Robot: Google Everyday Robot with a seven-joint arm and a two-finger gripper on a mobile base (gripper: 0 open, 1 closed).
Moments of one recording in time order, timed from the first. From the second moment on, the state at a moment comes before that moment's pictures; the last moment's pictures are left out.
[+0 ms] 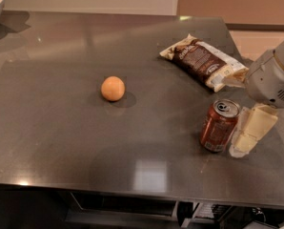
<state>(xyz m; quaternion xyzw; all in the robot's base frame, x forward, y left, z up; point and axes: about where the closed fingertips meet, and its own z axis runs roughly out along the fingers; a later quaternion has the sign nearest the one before) 0.429 -0.187 0.901 -0.64 0.74 0.09 0.18</state>
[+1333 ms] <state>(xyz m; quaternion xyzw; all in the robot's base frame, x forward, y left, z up) 0.447 -0.187 0.906 -0.62 0.75 0.08 0.20</state>
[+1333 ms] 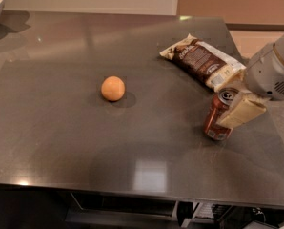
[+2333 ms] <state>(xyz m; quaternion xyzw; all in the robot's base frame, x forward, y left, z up) 0.506 -0.236 0.918 -0.56 0.80 0.03 0.23</state>
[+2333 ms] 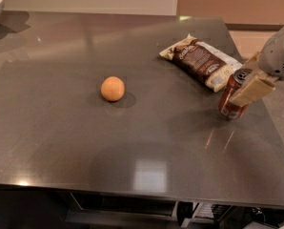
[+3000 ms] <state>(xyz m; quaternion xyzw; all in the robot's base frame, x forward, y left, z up) 0.536 -0.249 0.907 -0.54 0.81 0.04 0.24</state>
